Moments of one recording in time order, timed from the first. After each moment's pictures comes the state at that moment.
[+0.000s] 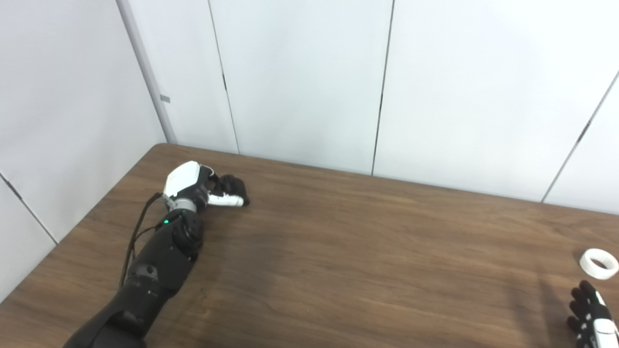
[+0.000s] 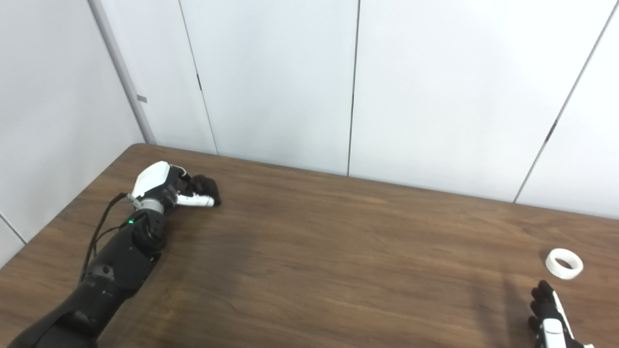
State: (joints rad) left arm -0.51 0.52 -0.08 0.58 0.54 0.33 0.16; right arm 0.12 -0.16 -0.11 -0.35 0.06 0.27 0.06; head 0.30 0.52
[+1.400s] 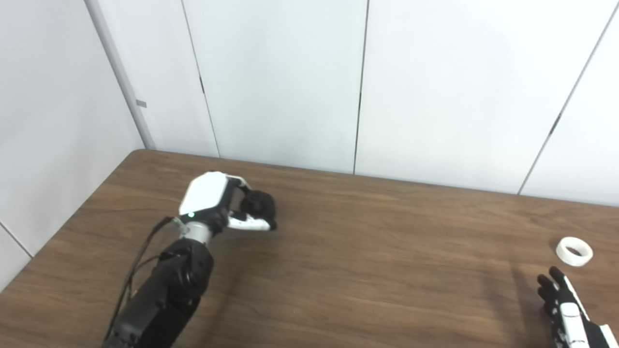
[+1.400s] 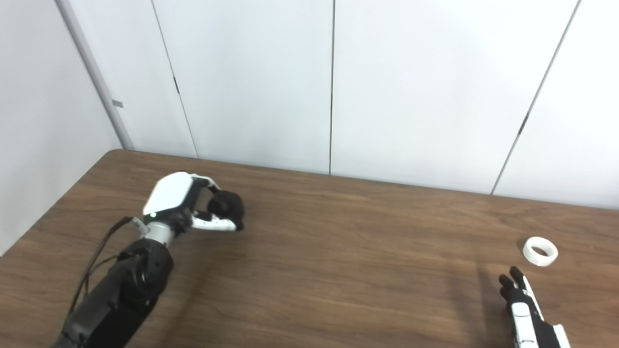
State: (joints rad) left arm -0.28 0.47 -0.22 -0.06 0.70 0.41 0.01; right arm 0.11 -0.15 -0.08 -0.34 0.01 0.26 0.04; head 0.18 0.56
